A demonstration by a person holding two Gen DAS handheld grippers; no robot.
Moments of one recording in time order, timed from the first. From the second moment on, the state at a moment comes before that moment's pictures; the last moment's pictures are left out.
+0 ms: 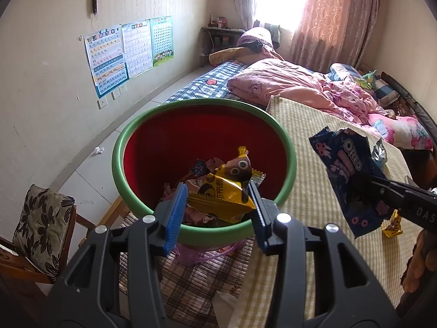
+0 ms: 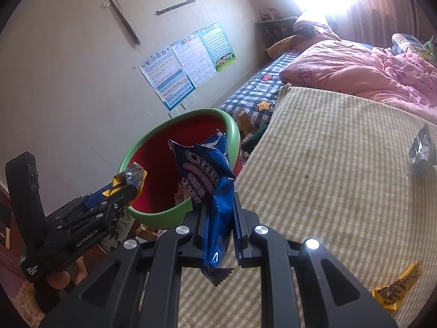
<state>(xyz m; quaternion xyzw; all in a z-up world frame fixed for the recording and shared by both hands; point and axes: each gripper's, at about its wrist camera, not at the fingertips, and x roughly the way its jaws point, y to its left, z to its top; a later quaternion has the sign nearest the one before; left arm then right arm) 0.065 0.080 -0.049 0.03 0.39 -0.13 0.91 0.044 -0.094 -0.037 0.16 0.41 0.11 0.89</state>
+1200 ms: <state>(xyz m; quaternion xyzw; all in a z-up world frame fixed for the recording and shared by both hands) 0.135 0.098 -0.073 0.03 0.42 -0.14 0.90 0.081 -0.076 -0.044 0.17 0.42 0.11 0.89</state>
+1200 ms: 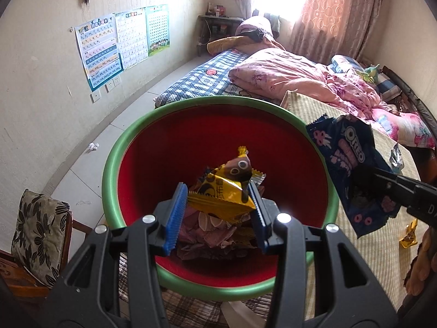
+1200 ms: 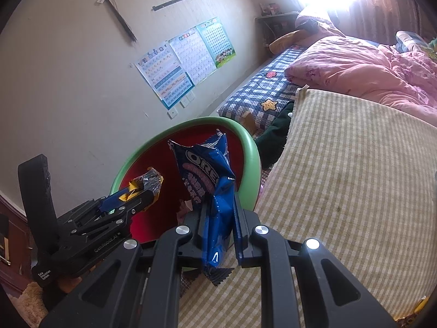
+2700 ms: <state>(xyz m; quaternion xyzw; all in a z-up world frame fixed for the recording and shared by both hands) 0.147 0.094 -0.086 0.03 0.44 -0.12 0.89 0.093 -0.101 -0.036 0.18 0.40 0.08 0.89</state>
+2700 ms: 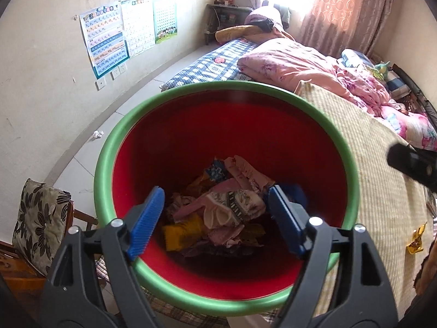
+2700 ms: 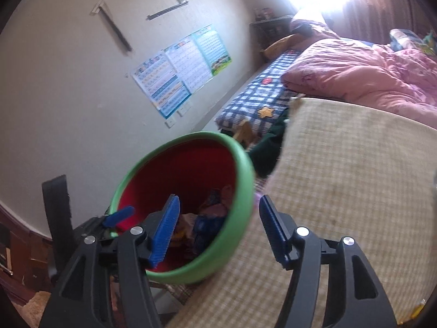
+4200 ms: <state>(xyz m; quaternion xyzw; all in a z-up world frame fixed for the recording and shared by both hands) 0.115 -0.343 -0.128 0.15 0.45 -0.34 0.81 -0.130 -0.348 -0.086 0.27 0.43 -0.05 0.86</state>
